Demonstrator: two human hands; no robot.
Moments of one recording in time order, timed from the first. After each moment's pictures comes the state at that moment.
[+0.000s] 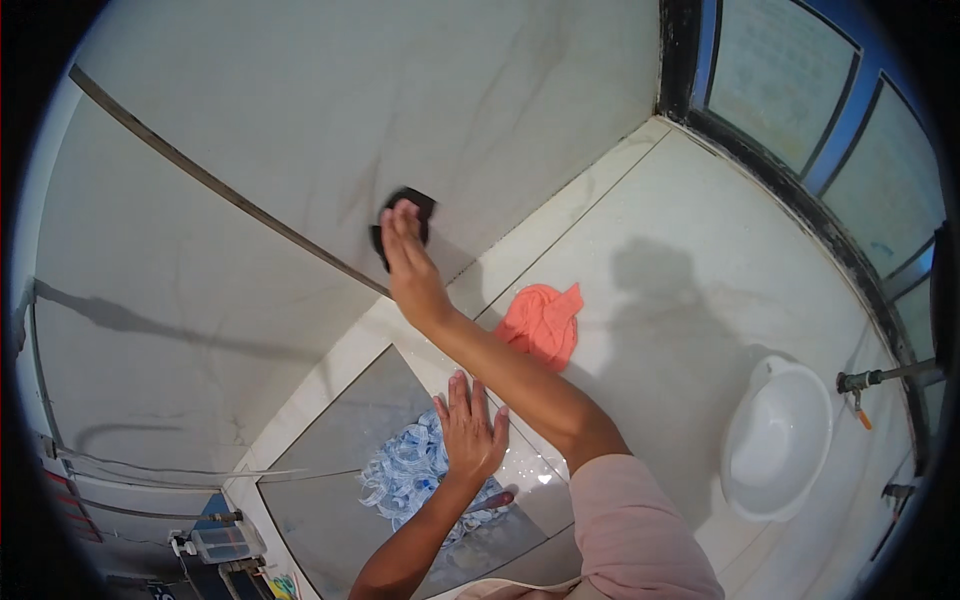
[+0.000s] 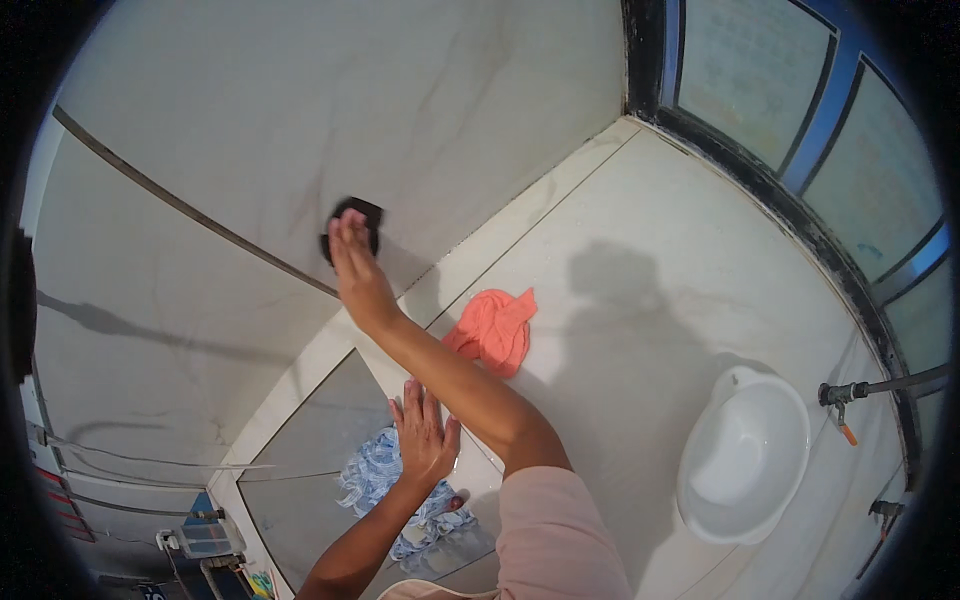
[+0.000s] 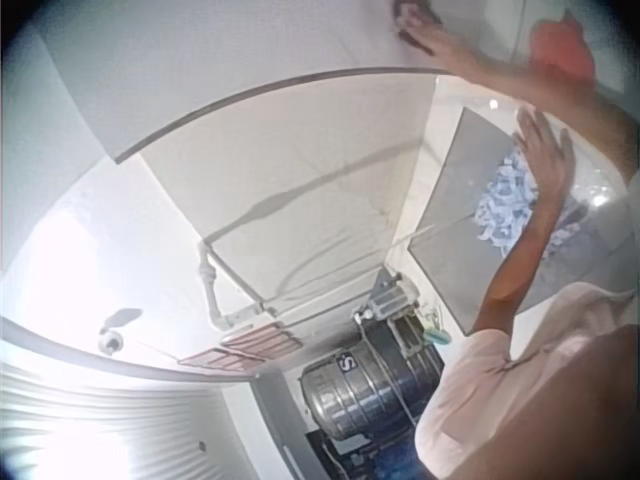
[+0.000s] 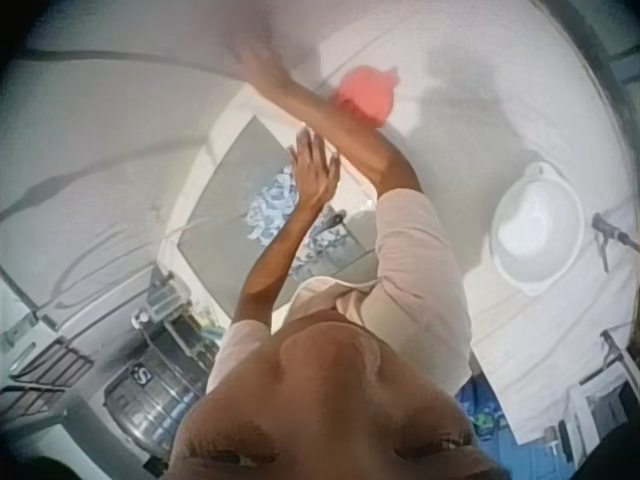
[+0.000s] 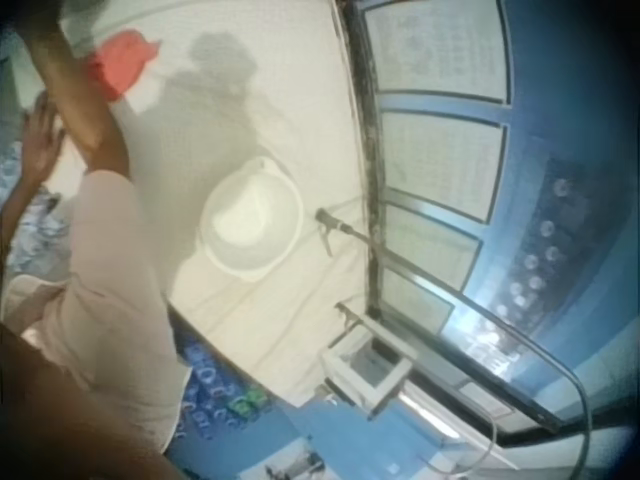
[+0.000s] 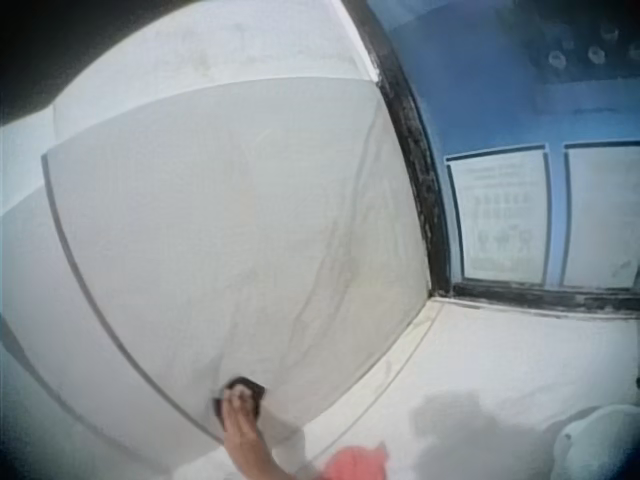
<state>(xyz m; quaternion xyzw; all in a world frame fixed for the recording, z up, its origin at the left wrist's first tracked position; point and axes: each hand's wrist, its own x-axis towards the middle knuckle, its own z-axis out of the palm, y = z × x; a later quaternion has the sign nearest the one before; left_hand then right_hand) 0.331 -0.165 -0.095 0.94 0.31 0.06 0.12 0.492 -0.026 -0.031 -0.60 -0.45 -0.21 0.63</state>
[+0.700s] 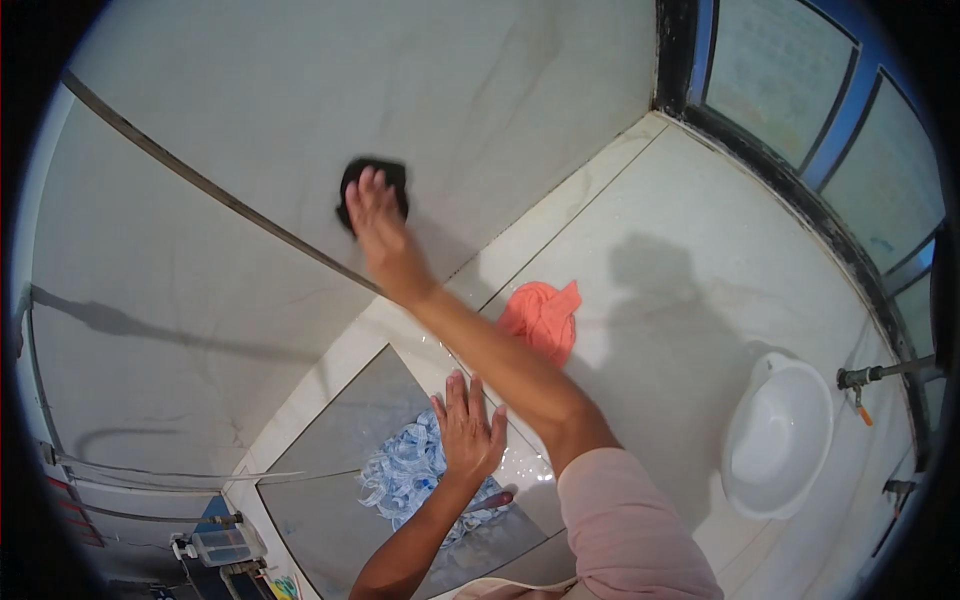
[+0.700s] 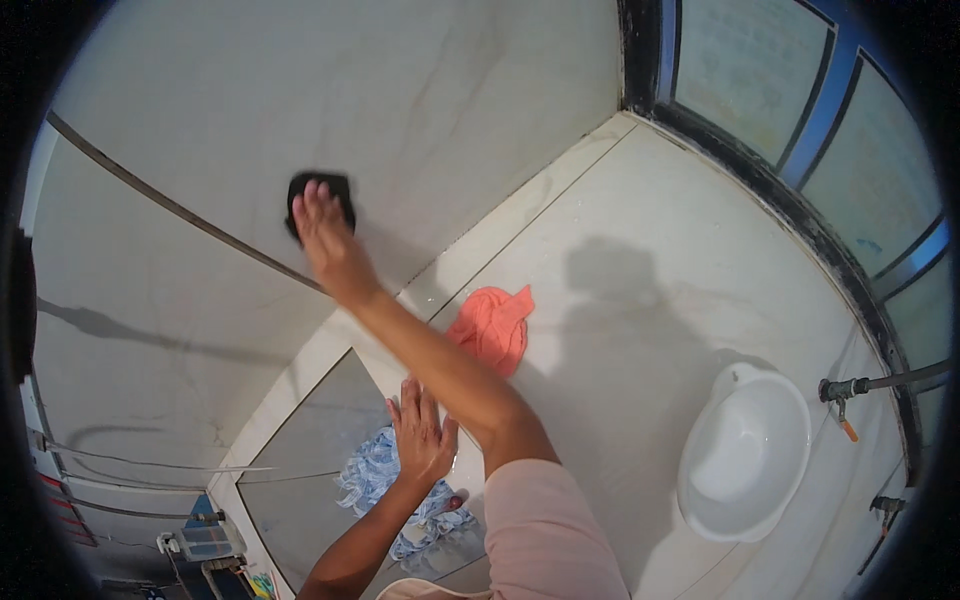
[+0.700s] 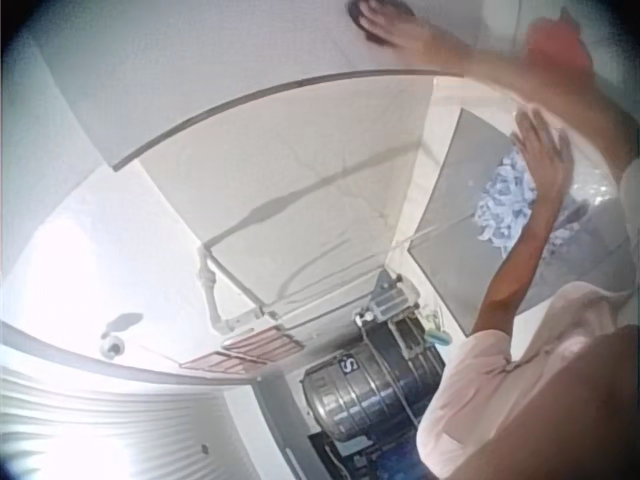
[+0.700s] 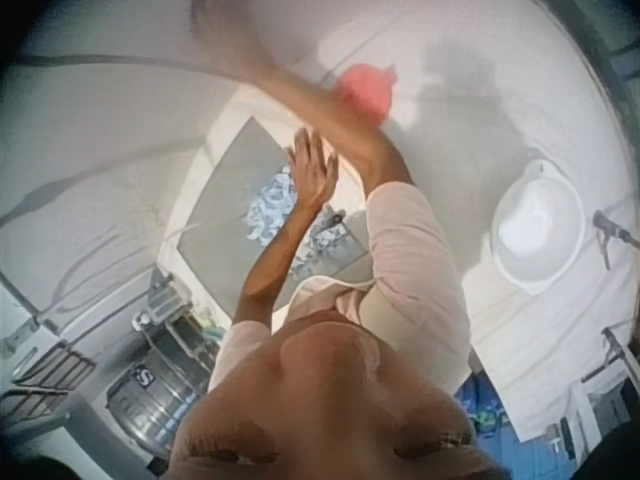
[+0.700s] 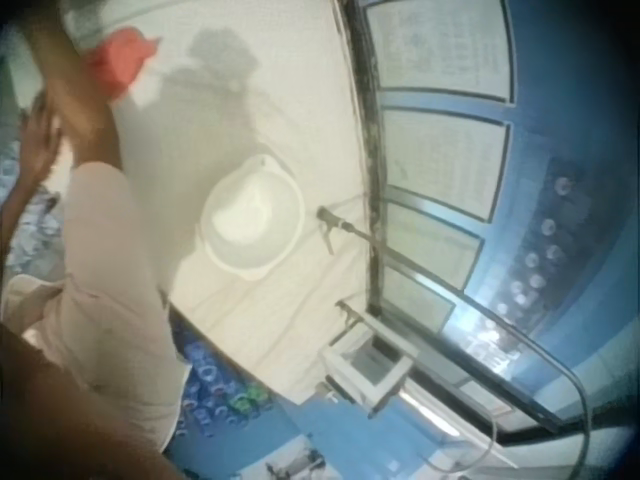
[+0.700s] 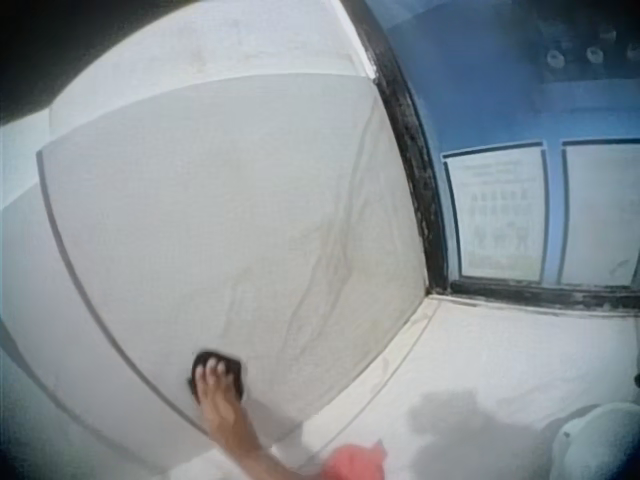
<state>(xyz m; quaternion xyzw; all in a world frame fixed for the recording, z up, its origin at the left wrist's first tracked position) 0.328 -0.163 -0.094 0.94 0.31 0.03 0.13 0.502 -0.023 0.006 -0.58 -0.46 -0.27 0.62</state>
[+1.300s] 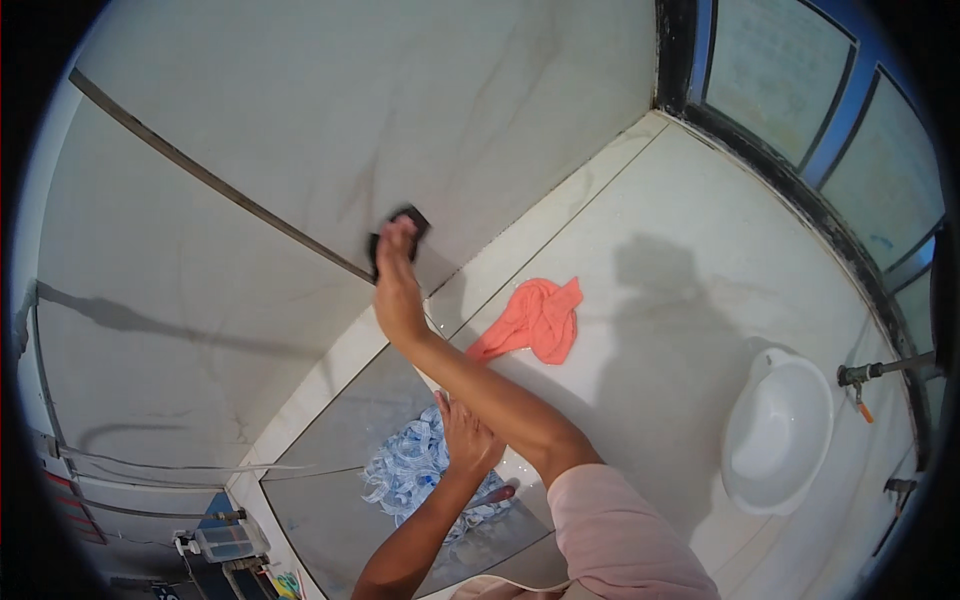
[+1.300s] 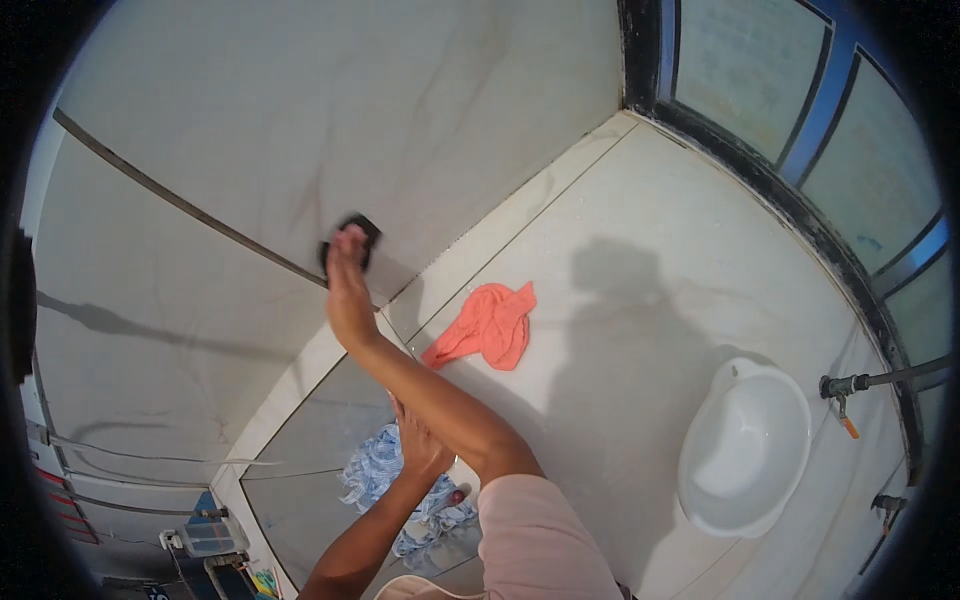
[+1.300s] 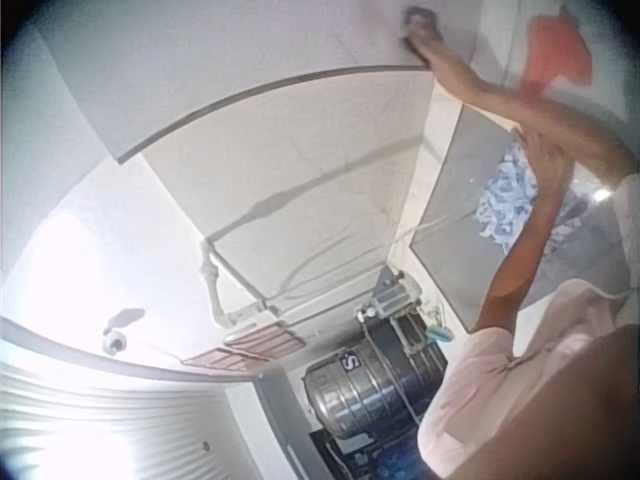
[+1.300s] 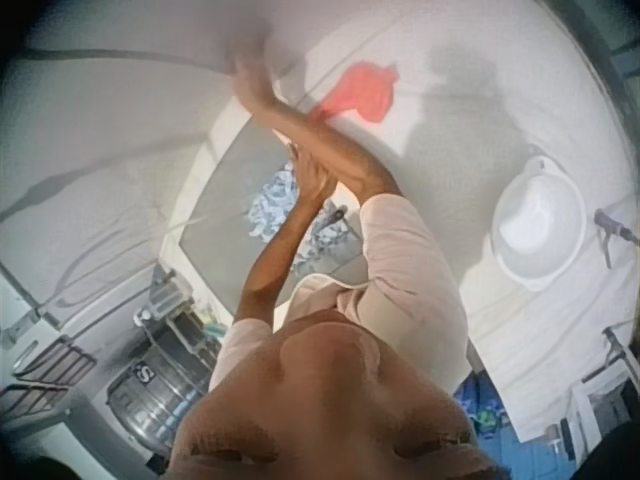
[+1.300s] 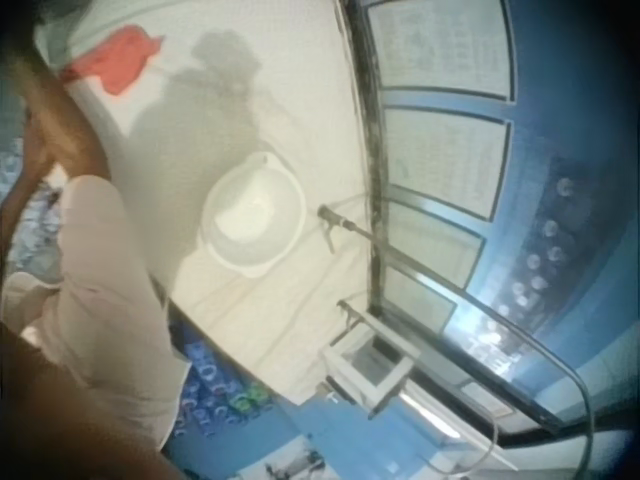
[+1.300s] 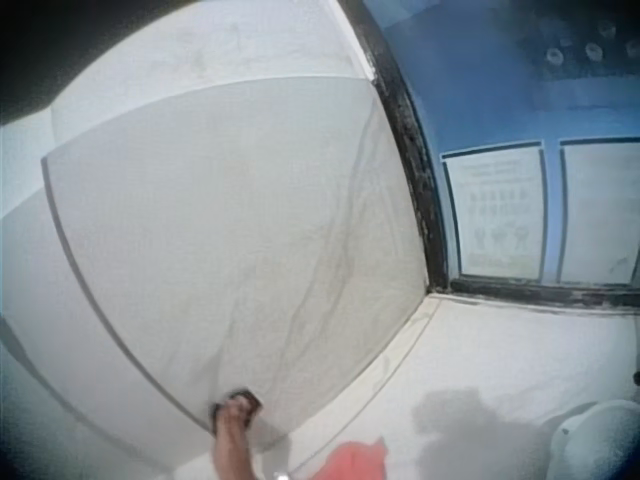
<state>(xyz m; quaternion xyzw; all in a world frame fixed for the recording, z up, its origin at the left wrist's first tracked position) 0.317 -0.159 -0.109 0.97 0.23 0.08 0.08 0.449 -0.005 -0.042 -0.61 -0.36 -0.19 0.68</state>
